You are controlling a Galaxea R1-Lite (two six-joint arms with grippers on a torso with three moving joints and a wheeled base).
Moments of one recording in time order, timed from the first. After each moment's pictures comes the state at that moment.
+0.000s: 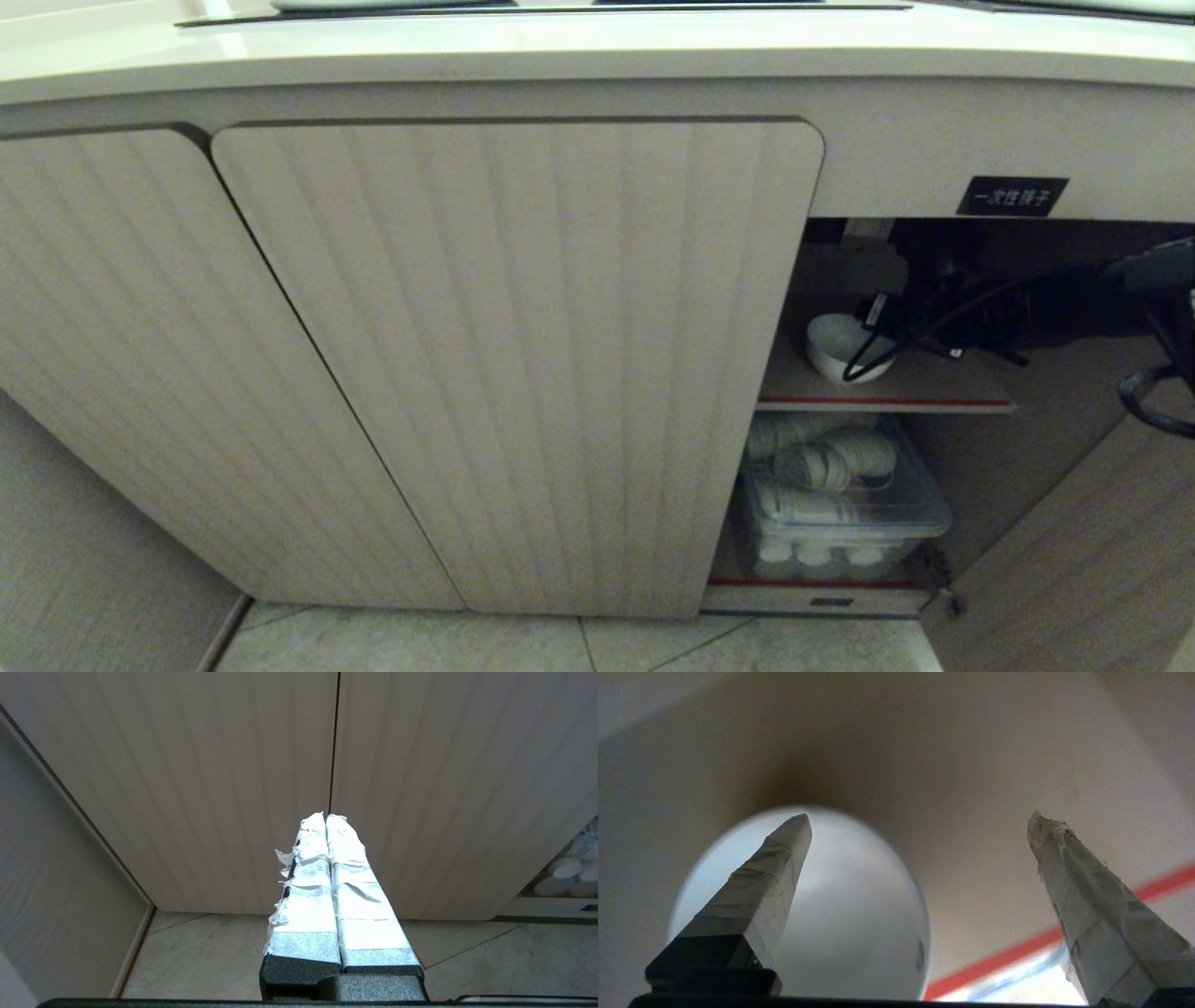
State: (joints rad) left arm 0.00 0.00 0.00 0.00 0.00 0.00; right arm 0.07 2.22 -1.65 -0.07 -0.37 0.40
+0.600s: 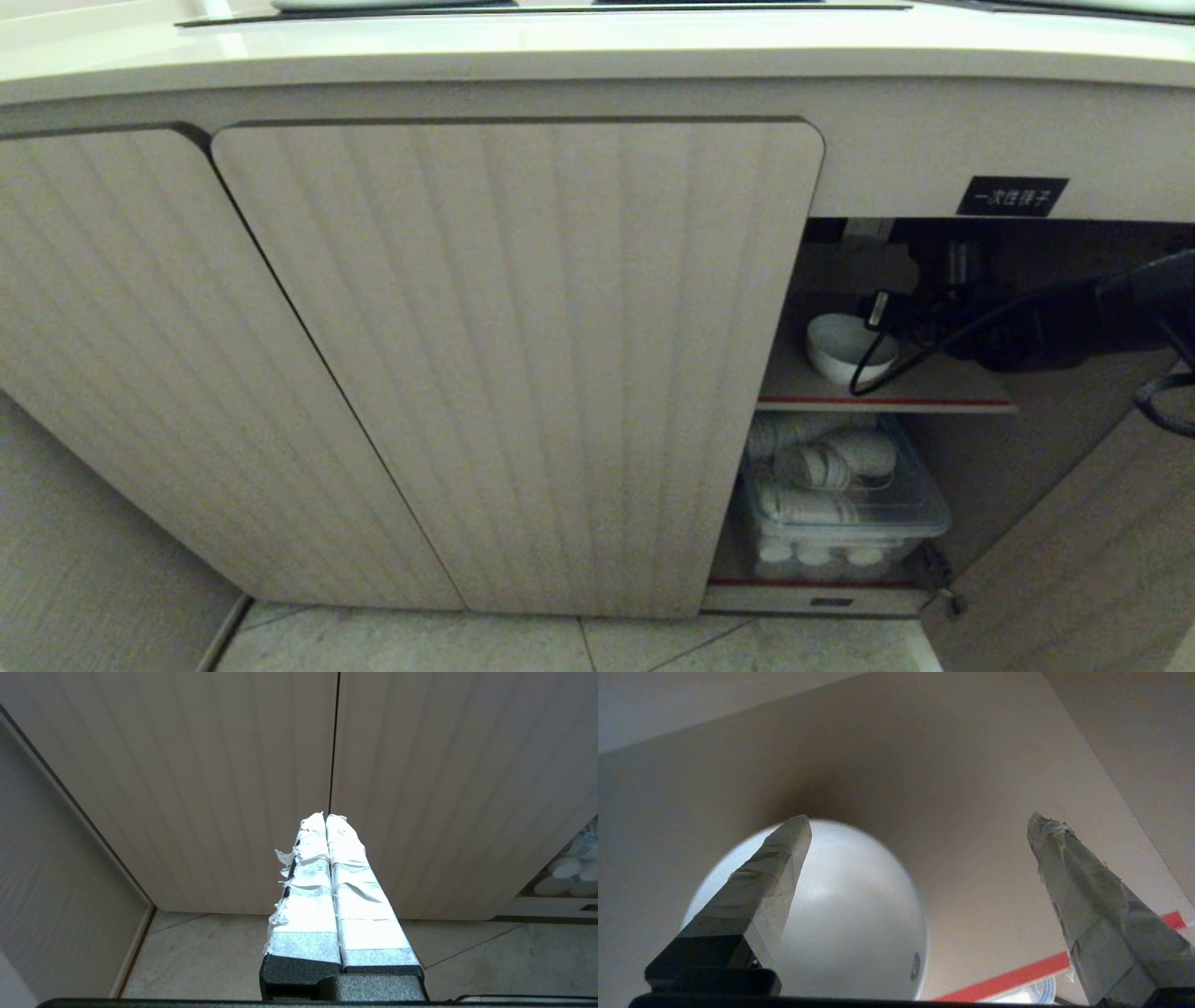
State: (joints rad) left arm 0.00 0.00 0.00 0.00 0.00 0.00; right arm 0.07 2.18 -1.51 -0.30 -0.36 0.27
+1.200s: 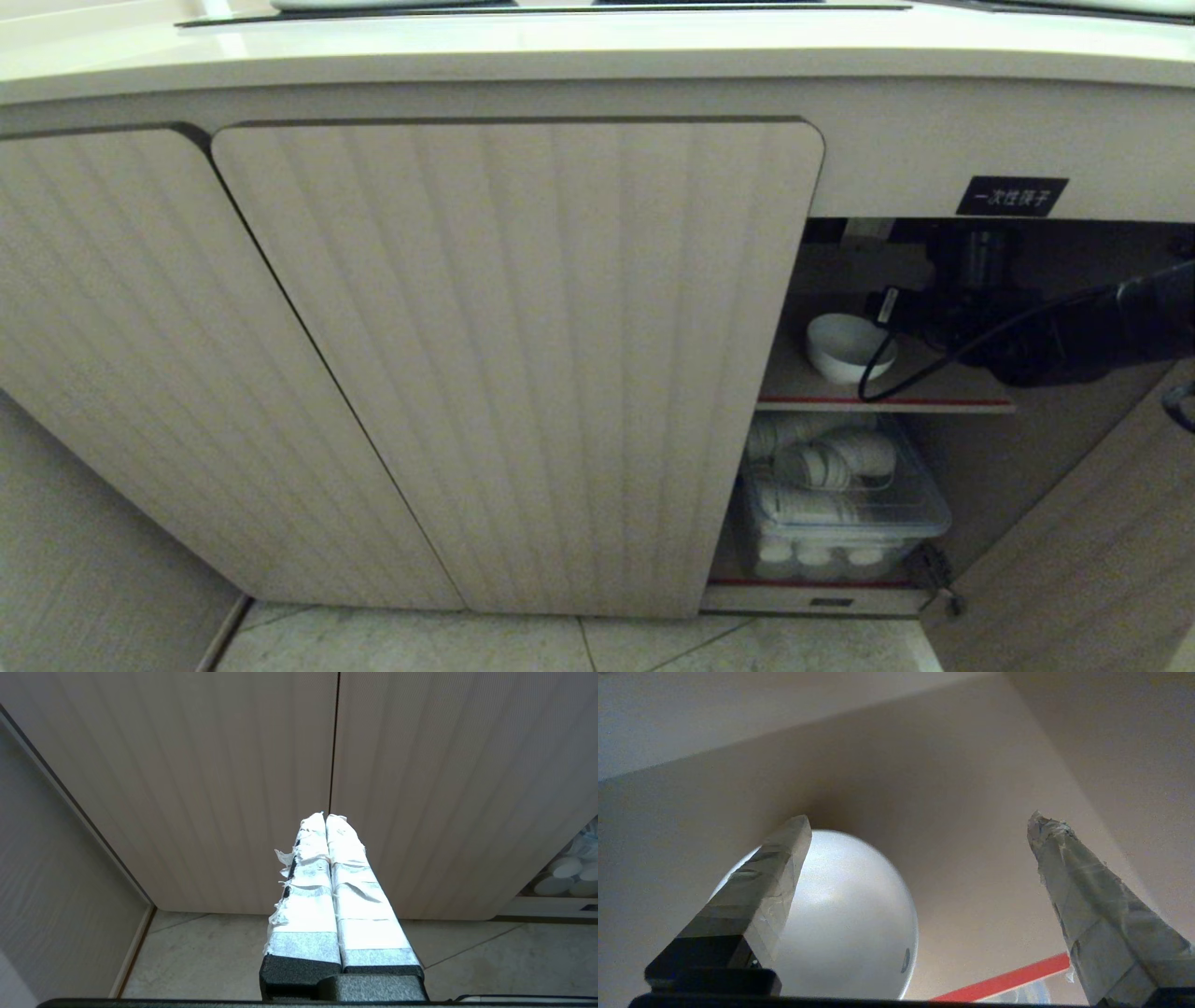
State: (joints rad) left arm 0.00 0.00 0.00 0.00 0.00 0.00; right arm 0.07 2.12 -1.39 -0.45 -0.36 0.23
